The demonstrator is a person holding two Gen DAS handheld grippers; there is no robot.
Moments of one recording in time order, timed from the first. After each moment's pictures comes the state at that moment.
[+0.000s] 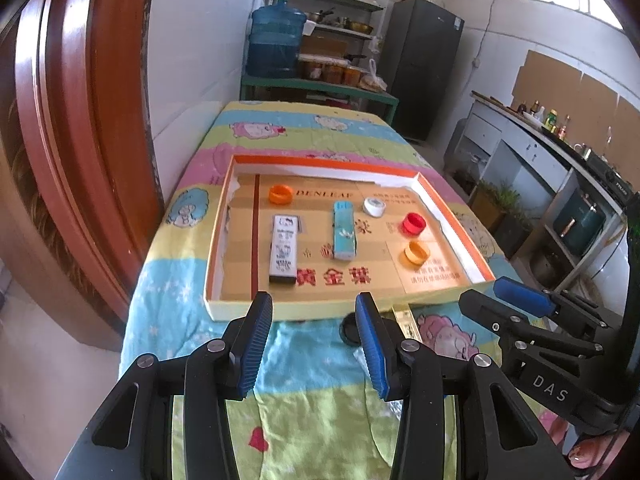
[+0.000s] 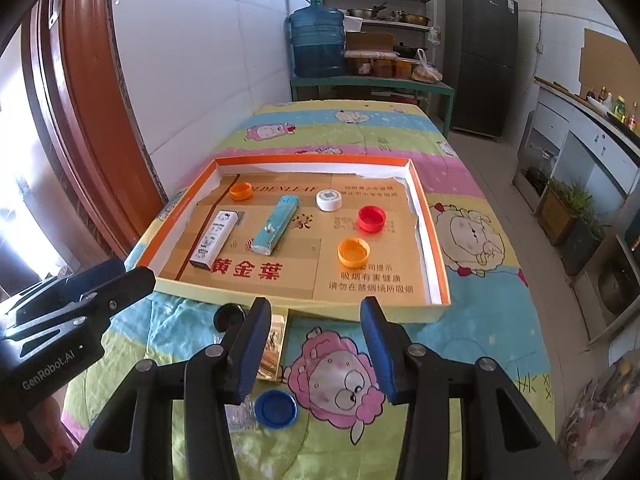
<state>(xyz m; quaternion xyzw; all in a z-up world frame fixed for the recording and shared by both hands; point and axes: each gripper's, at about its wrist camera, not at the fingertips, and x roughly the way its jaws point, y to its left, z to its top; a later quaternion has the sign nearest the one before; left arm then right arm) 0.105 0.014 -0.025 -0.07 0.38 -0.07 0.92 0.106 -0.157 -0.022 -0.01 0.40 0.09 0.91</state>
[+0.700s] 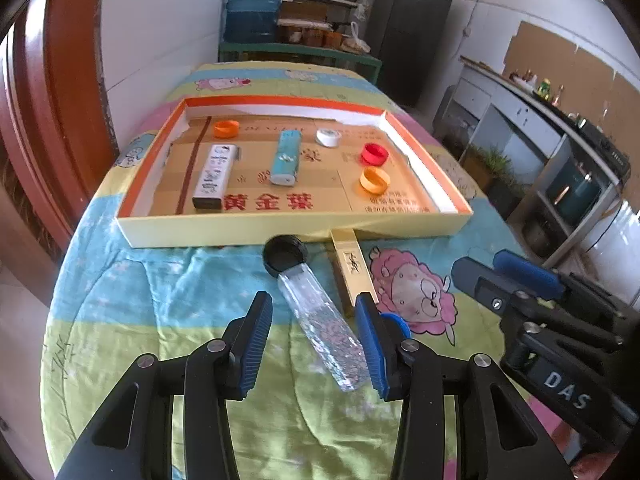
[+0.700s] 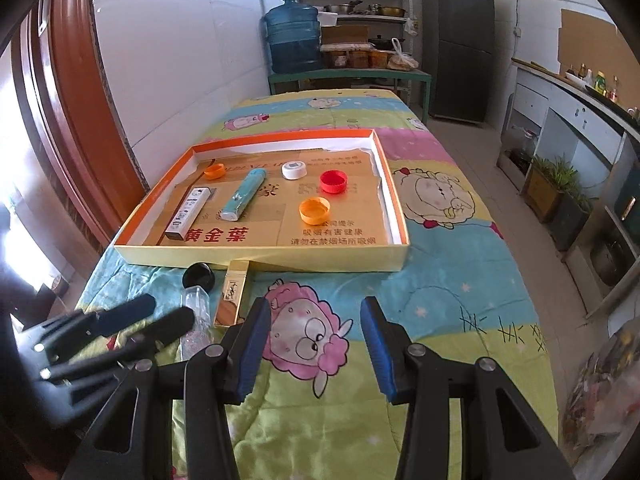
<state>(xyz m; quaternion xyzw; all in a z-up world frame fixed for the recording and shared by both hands) 0.092 -0.051 -0.073 -0.05 0.43 -0.09 0.90 0.078 -0.192 -0.045 0.02 0.40 0.07 0.91</state>
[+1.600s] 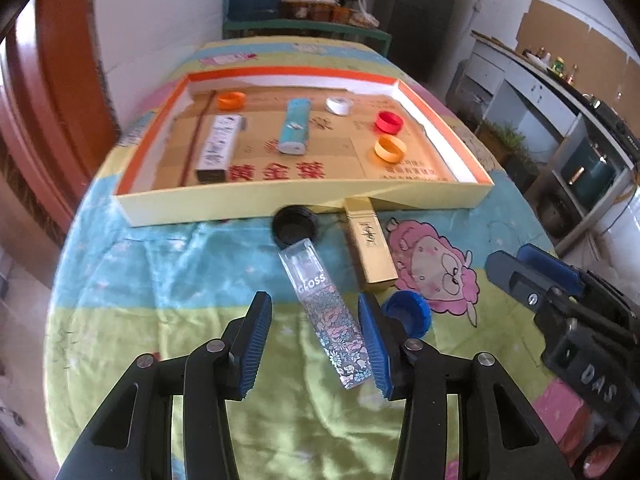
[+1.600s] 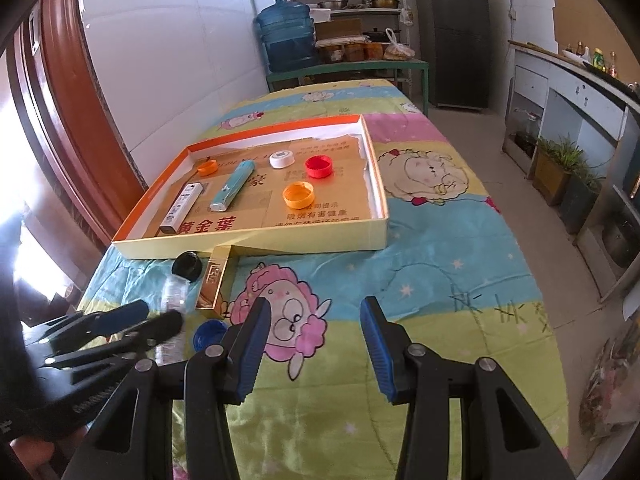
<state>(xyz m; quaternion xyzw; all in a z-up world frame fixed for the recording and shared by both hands) 0.103 -0.053 -0.087 -0.04 0.47 -0.08 0.88 0.074 -0.212 -0.059 0.05 0.41 0.09 0.91</state>
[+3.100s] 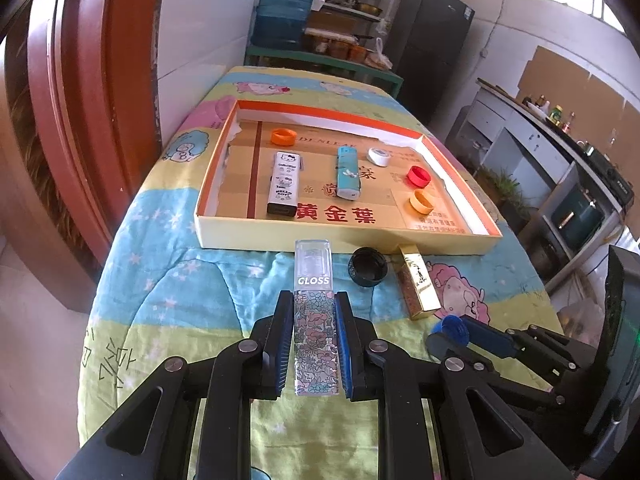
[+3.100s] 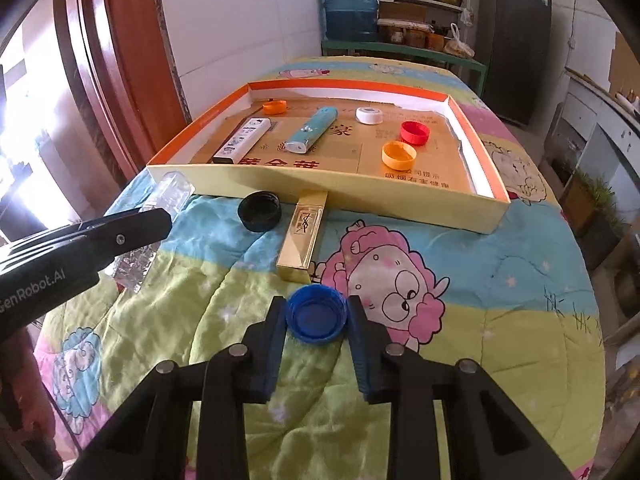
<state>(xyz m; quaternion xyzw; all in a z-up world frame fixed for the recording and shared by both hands) 0.090 0.015 -0.070 -0.09 0.41 -0.08 0.90 0.073 -0.142 -0.086 -0.03 0.44 0.14 0.89</state>
